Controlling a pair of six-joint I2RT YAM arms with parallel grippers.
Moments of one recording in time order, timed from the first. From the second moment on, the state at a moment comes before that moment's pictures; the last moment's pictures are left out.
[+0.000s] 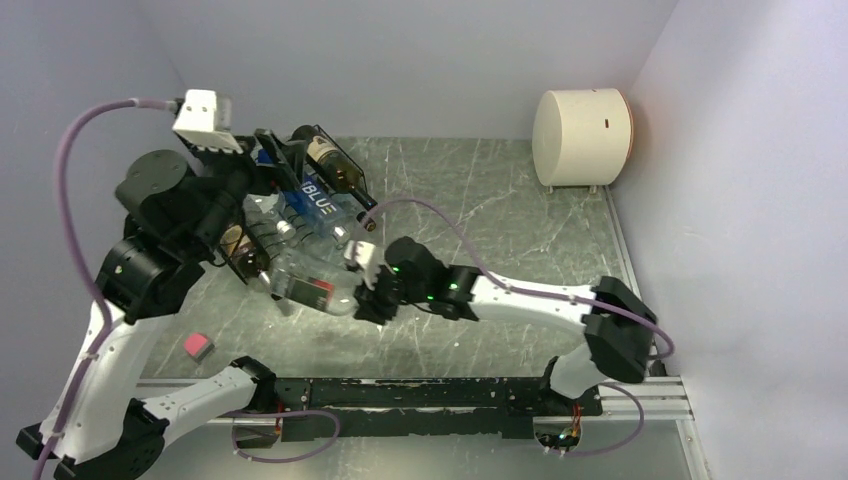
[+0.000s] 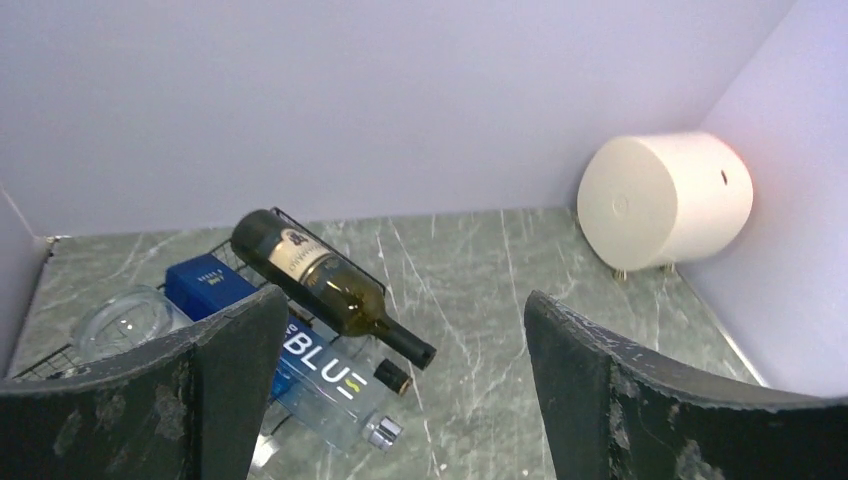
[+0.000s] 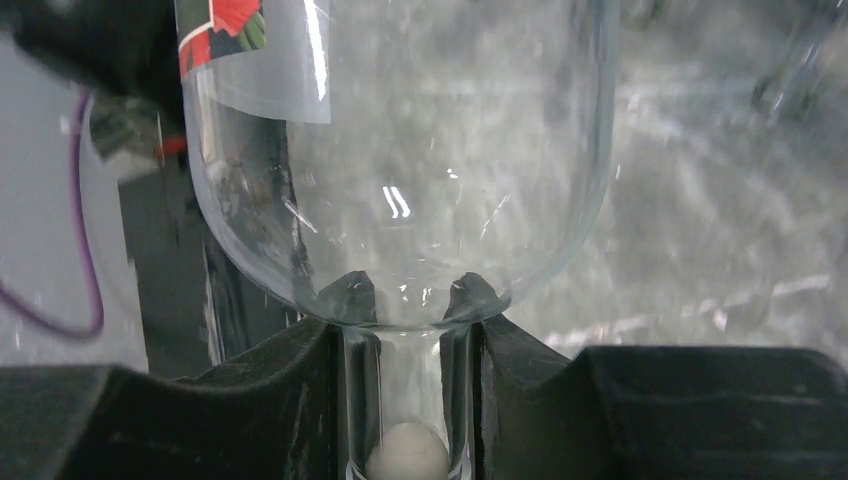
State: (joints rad) left arm -0.55 0.97 1.54 -0.56 -0.28 -0.19; right arm 1.09 1.45 0.92 -0.01 -0.32 -0.03
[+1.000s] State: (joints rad) left arm -0.55 0.82 1.63 -0.55 -0.53 -0.10; right arm 1.22 2.36 2.10 -0.15 0.13 0.45
